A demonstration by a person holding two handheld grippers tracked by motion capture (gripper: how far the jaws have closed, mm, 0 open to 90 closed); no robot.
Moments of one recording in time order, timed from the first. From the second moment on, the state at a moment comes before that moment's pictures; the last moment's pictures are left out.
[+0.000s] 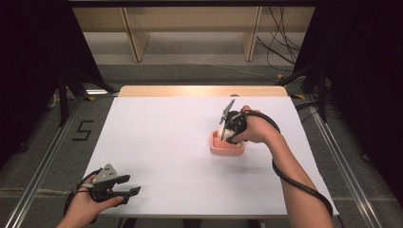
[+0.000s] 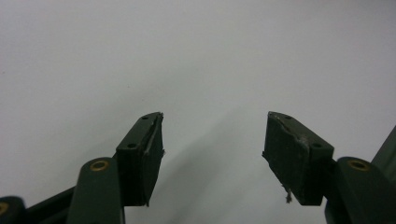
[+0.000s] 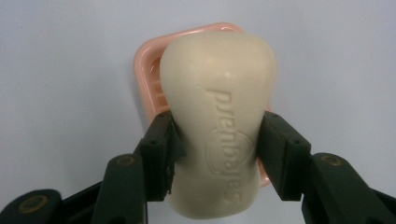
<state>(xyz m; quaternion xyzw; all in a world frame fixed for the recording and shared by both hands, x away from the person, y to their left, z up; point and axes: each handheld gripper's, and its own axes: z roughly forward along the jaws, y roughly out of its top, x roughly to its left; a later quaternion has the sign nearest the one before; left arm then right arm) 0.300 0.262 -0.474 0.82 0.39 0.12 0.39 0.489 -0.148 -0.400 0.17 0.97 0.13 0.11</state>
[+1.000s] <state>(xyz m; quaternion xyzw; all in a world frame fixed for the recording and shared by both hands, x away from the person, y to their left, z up) 0.301 0.263 -0.474 0.83 0.38 0.12 0.39 0.495 -0.146 -0.416 0.17 0.97 0.12 0.10</state>
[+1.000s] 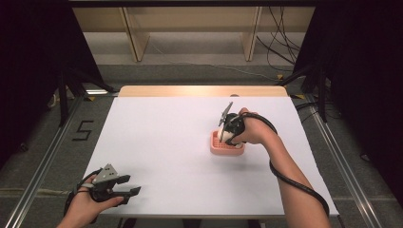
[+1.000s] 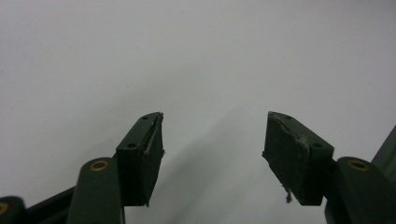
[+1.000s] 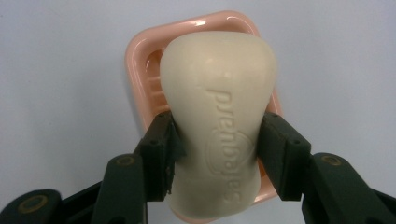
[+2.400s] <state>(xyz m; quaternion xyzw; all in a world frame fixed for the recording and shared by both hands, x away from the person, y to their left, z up) 0.300 0.263 -0.474 0.82 0.39 0.13 0.39 0.497 -0.146 -0.429 0.18 0.97 0.13 0.10</state>
